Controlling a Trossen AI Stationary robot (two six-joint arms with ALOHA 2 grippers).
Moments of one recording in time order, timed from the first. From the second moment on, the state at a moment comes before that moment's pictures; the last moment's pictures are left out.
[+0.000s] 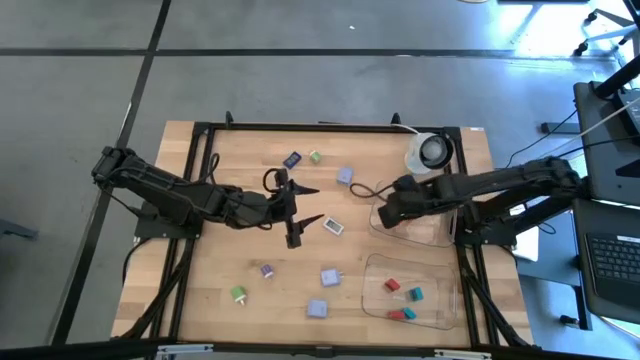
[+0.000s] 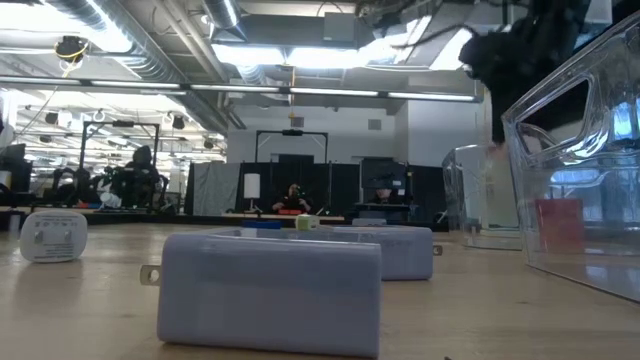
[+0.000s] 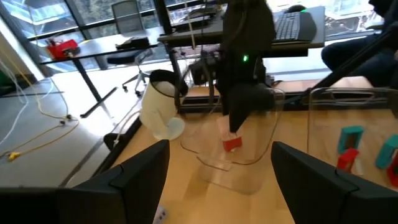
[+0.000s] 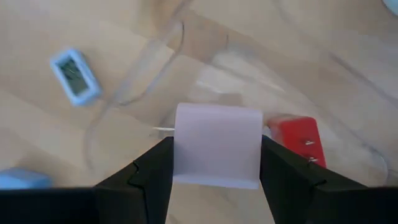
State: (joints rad) left arm -0.28 1.34 1.08 0.00 -0.59 0.03; right arm 0.16 1.25 0.95 -1.03 0.25 1.26
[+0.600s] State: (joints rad) left arm -0.28 1.34 1.08 0.00 -0.58 0.03; right arm 0.17 1.55 0.95 -1.00 0.21 1.21
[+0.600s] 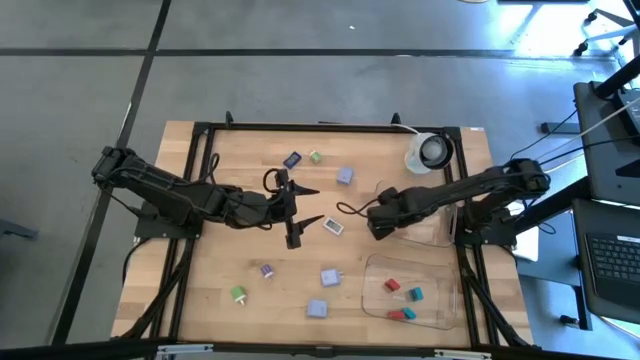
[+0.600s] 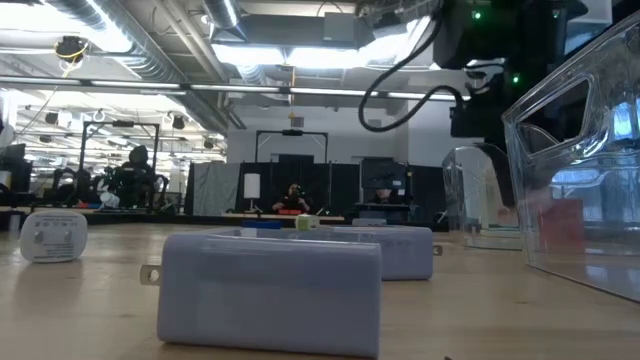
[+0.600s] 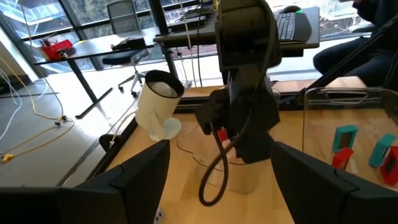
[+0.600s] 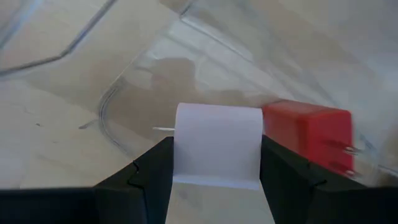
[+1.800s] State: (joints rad) left arm -0.28 1.34 1.08 0.02 -0.58 -0.10; right arm 0.21 1.26 0.95 -0.69 0.34 1.22
